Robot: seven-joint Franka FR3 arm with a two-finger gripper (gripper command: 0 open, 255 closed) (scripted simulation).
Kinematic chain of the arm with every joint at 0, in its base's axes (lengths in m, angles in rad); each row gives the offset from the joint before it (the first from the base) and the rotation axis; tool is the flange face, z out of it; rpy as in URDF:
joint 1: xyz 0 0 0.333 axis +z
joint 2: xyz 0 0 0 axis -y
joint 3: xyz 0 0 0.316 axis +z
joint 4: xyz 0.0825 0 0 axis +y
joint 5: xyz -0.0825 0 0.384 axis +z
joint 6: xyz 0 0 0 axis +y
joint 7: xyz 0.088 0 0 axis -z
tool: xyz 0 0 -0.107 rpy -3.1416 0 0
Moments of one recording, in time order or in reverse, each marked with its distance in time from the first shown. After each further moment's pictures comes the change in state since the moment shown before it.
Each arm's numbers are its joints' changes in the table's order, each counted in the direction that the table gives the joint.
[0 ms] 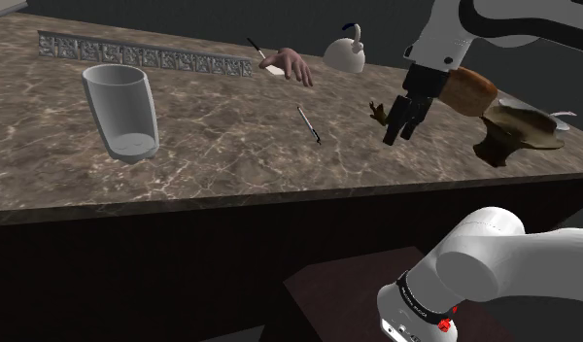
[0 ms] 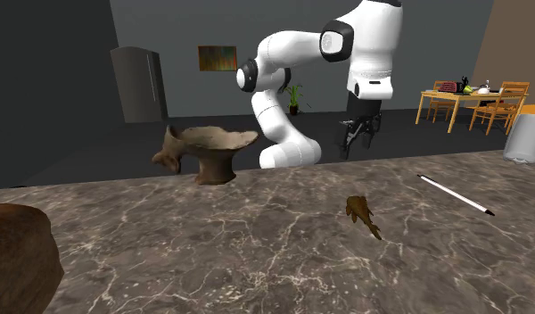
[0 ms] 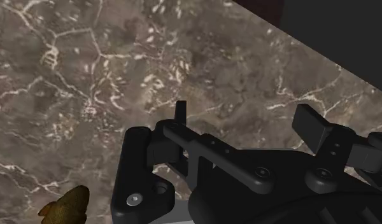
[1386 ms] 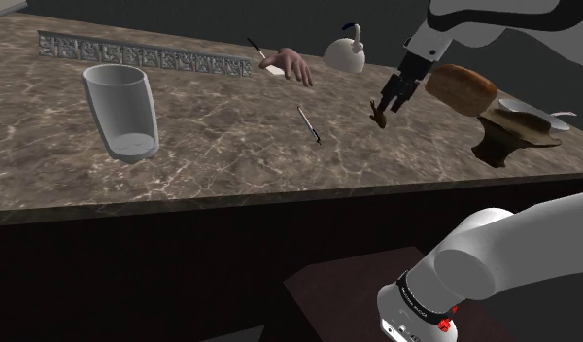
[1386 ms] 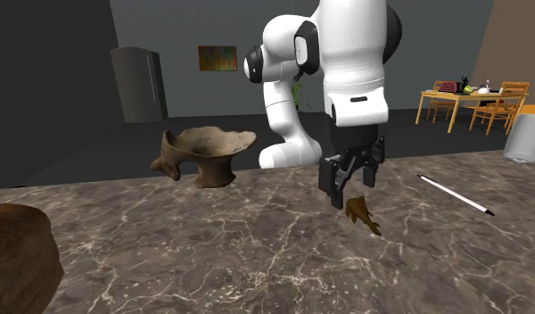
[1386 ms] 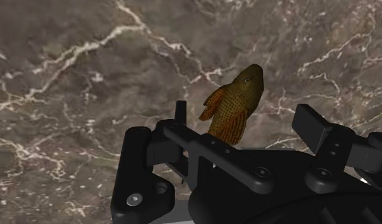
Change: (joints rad) arm -0.040 -0.395 -0.318 -0.245 -0.042 -0.268 -0.321
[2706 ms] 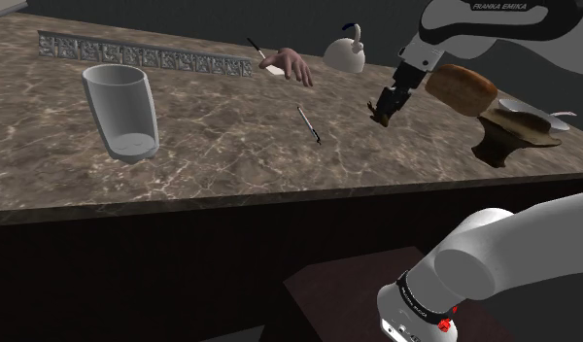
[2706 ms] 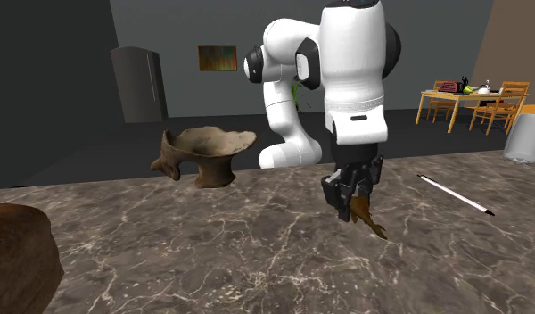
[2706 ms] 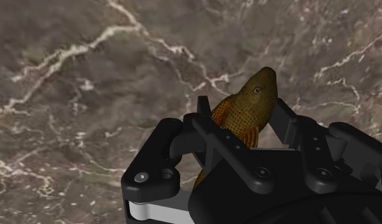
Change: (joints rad) arm 0.000 0.001 0.000 0.067 -0.001 -0.073 0.001
